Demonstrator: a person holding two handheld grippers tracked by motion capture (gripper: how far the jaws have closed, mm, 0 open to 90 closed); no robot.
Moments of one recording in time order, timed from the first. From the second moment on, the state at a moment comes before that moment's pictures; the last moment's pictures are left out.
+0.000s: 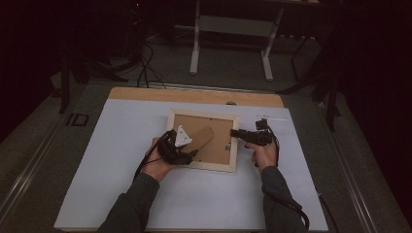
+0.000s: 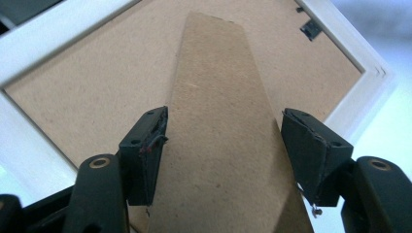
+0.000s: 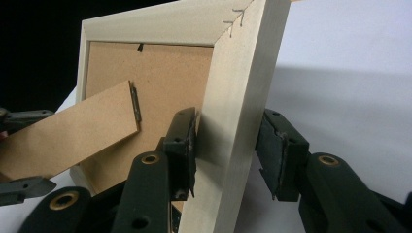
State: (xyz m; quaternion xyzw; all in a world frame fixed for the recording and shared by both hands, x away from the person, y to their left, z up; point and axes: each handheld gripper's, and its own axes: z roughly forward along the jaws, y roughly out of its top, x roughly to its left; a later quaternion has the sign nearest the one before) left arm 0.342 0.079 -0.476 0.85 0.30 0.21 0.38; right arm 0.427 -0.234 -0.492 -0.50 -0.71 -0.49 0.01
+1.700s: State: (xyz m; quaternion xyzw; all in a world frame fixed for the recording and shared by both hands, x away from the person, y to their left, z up) left arm 0.355 0.091 -0.477 0.84 0.33 0.08 0.42; right arm 0.414 -0.230 -0.459 -0.47 -0.72 -0.51 -0.06
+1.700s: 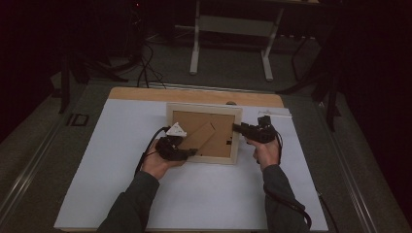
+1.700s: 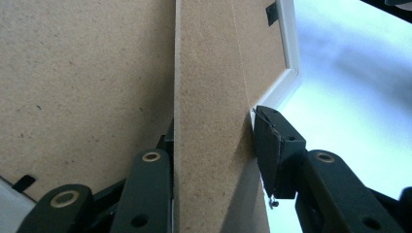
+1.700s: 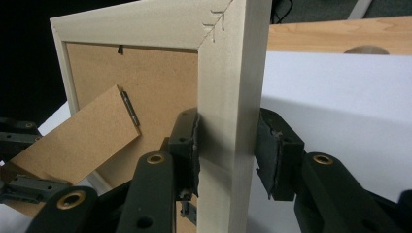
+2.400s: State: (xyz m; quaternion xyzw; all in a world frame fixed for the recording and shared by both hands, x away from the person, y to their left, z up) left arm 0.356 0.086 -0.474 0.84 0.33 0.10 0.41; right arm 0.408 -0.226 -0.443 -0.44 -0.72 -0.53 -0.09
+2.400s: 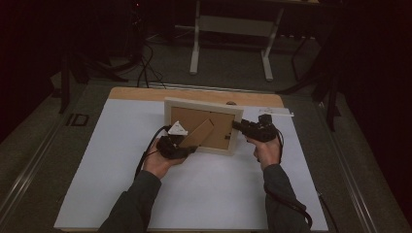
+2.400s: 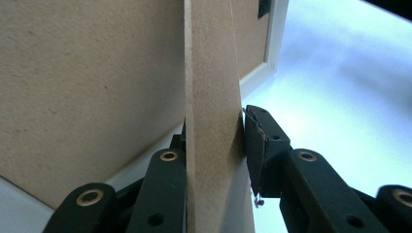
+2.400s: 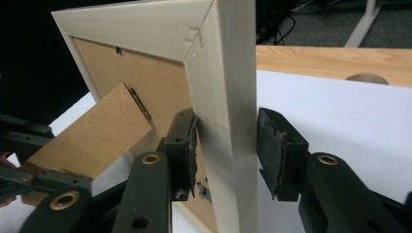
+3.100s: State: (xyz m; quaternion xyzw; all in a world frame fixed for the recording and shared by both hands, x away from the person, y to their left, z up) left arm 0.354 0.076 -0.477 0.85 0.33 0.11 0.40; right arm 0.402 -0.223 -0.435 -0.42 -0.73 -0.54 -0.10
